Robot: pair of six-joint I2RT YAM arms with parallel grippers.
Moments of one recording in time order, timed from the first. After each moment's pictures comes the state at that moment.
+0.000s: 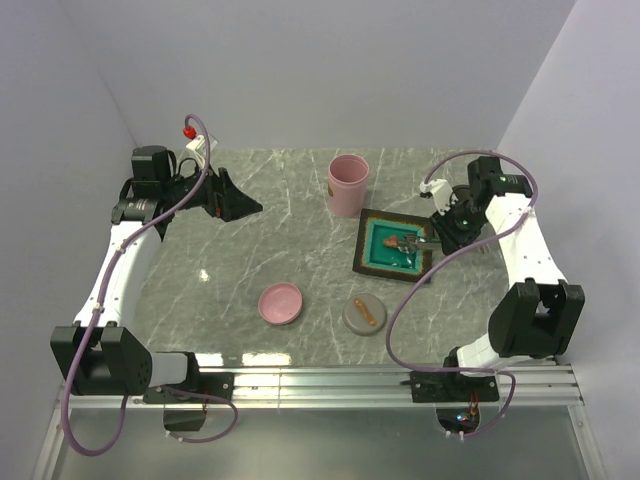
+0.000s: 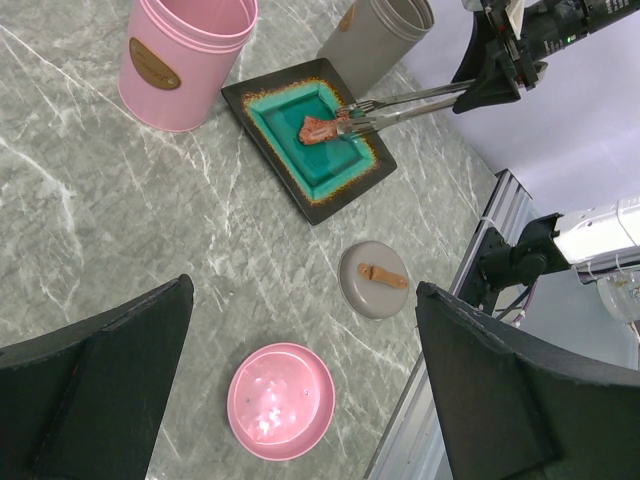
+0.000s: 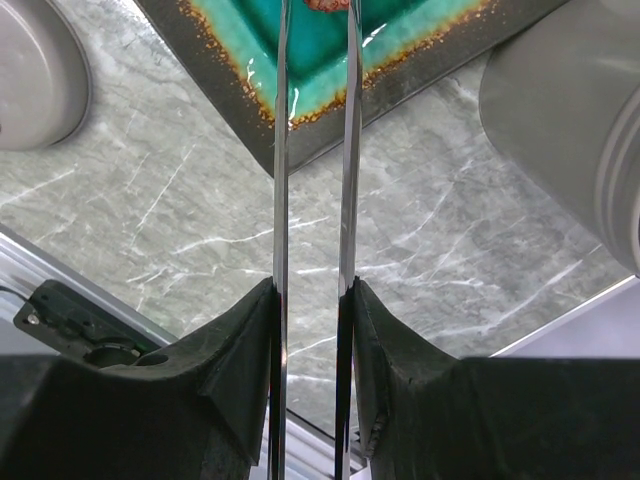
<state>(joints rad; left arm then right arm) -0.01 1.29 1.23 -0.43 1.03 -0.12 -0.06 1.50 1.39 -1.22 -0.28 -0.81</state>
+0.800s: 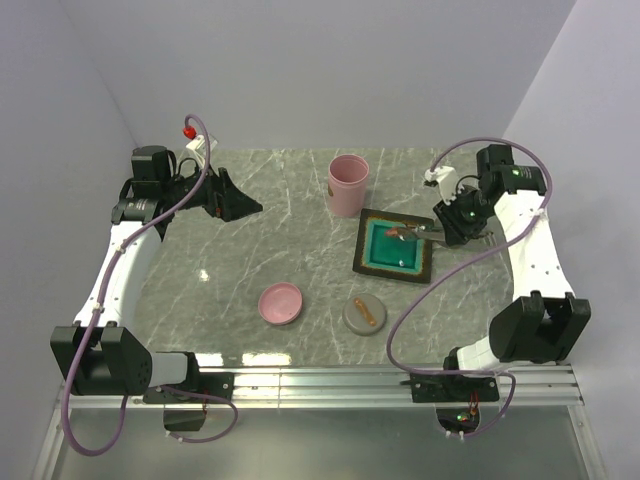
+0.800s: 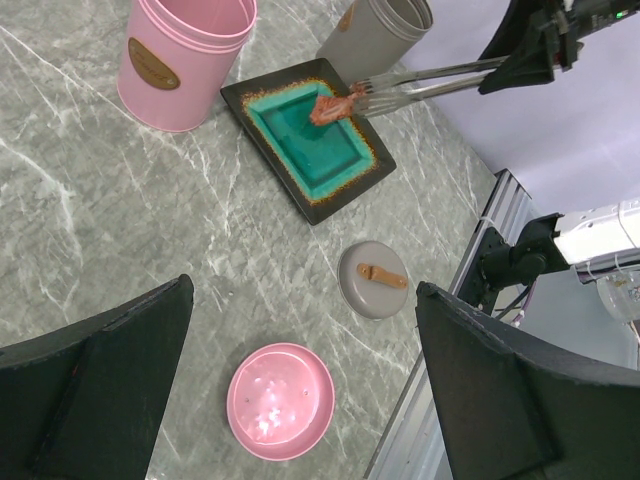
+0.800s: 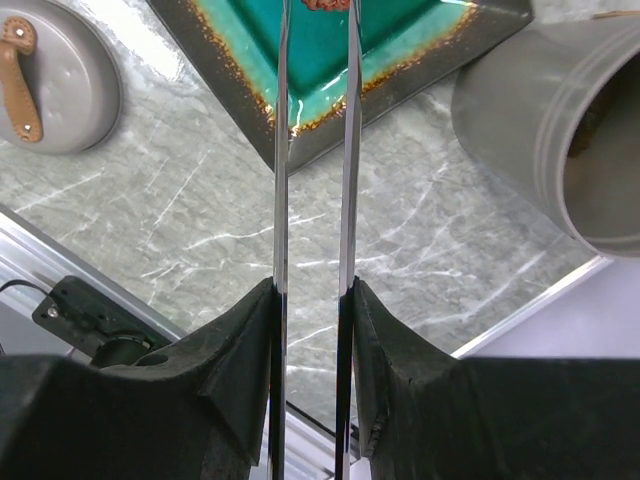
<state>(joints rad) -0.01 1.29 1.23 -0.43 1.03 -0.12 -0.06 1.47 1.52 -1.32 -0.31 -0.81</state>
